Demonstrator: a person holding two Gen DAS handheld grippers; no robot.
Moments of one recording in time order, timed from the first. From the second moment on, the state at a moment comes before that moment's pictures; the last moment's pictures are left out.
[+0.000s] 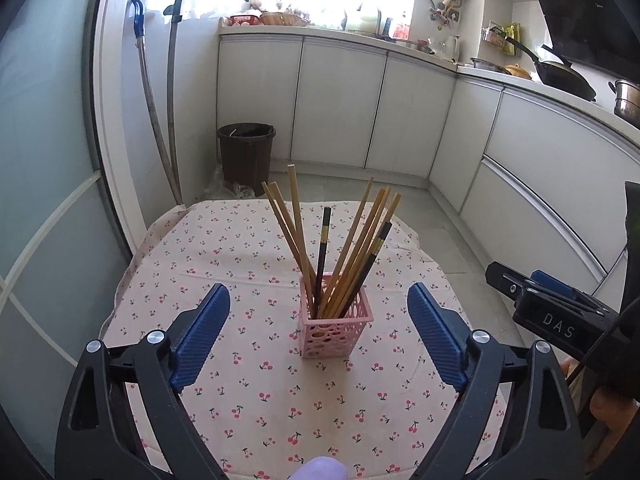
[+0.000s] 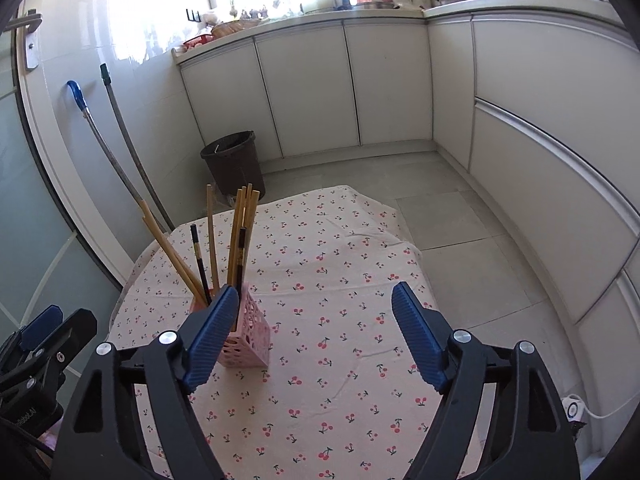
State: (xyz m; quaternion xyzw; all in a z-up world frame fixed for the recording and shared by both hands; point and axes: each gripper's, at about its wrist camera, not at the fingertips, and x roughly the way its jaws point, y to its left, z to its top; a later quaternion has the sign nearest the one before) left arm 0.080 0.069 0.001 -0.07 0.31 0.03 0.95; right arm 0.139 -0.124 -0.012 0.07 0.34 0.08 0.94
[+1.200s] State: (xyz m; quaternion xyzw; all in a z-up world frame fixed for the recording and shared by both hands) left arm 0.054 0.032 -0.045 -0.01 0.33 0.09 0.94; right arm 0.074 -0.146 -0.056 0.03 0.34 0.01 0.94
